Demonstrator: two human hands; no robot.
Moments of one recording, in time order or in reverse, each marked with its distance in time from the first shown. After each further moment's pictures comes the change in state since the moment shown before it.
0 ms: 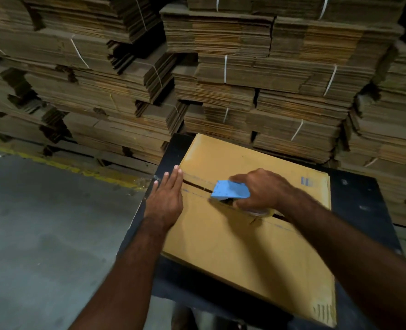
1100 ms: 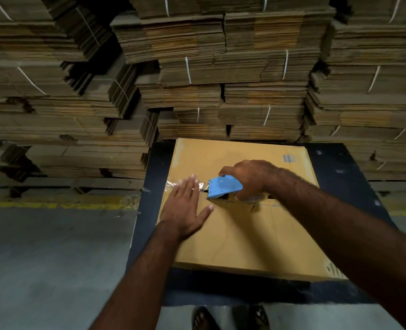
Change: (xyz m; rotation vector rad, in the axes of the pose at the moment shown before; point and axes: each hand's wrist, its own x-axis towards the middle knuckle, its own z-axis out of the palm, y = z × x) left_hand 0.000 0.020 0.013 0.205 -0.076 0.398; right_hand -0.003 -0.018 0.001 -0.026 -0.074 0.058
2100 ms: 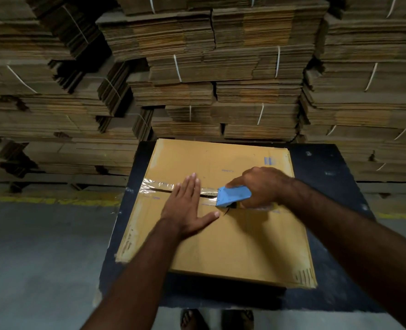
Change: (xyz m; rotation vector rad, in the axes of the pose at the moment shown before) left_hand 0.029 0.073 -0.002 -0.007 -0.072 0.011; right_hand -0.051 0.081 0.024 0.030 0.021 -0.070
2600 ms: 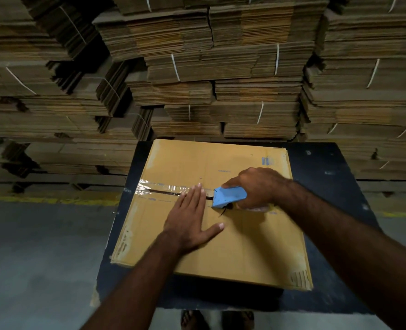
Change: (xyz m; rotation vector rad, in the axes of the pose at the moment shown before) left_hand -0.015 0.027 0.007 -0.015 -0.019 0.045; right_hand 0.001 0.003 0.004 0.024 0.014 0.016
